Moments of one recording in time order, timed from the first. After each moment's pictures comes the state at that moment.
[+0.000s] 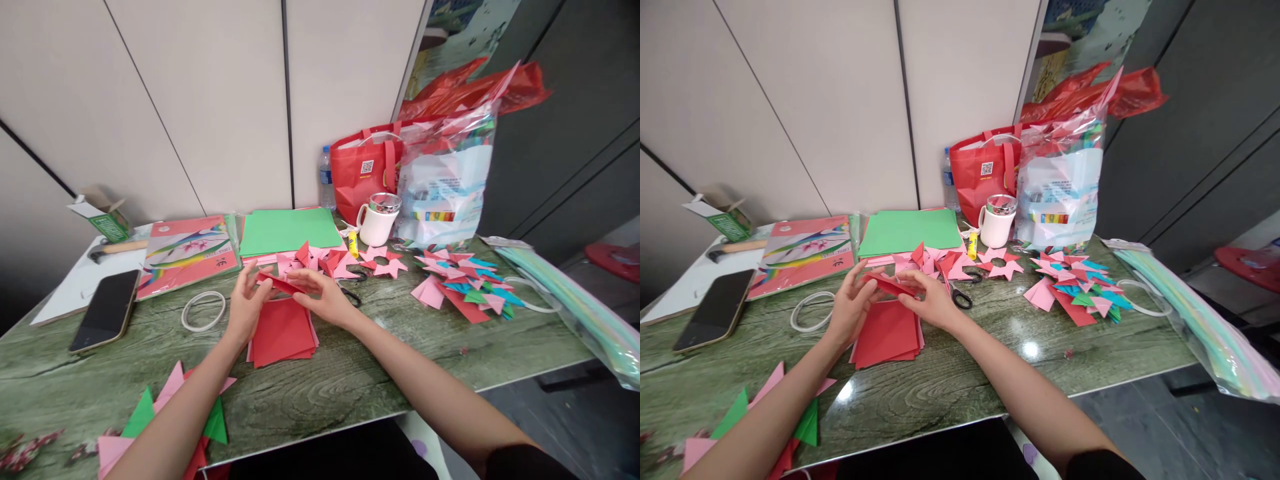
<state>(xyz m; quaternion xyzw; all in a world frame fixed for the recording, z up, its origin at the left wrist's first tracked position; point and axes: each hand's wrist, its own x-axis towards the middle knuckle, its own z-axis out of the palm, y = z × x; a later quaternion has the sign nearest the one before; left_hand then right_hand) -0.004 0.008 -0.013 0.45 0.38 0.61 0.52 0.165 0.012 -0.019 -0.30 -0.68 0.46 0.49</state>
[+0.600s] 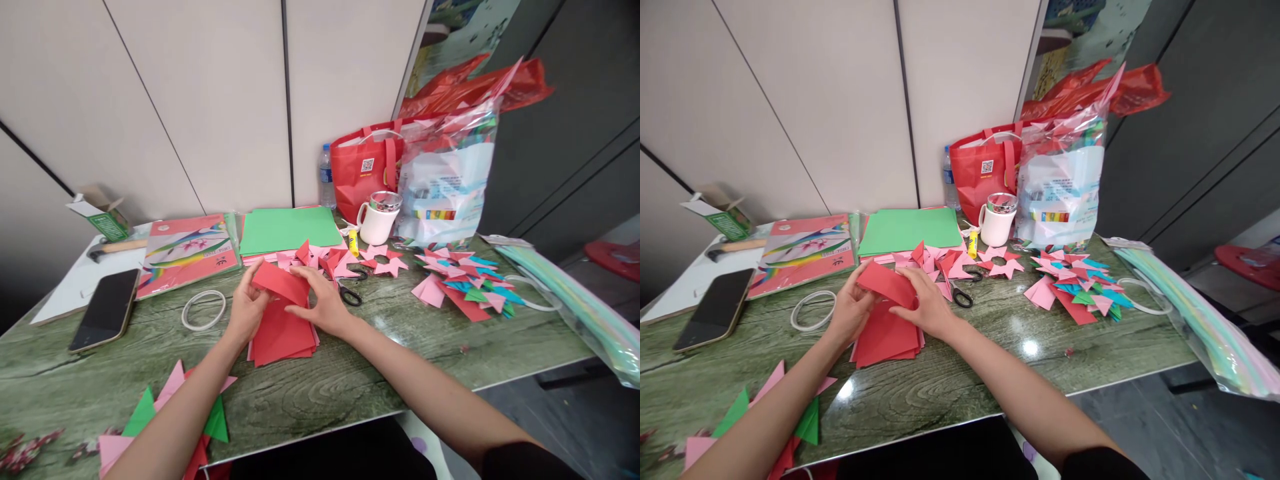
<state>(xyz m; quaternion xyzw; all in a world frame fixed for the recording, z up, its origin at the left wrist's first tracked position) -0.005 0.007 -0.017 0.52 0.40 0.58 0.48 0.161 0.005 -0.022 -0.31 -0.77 0.25 0.50</state>
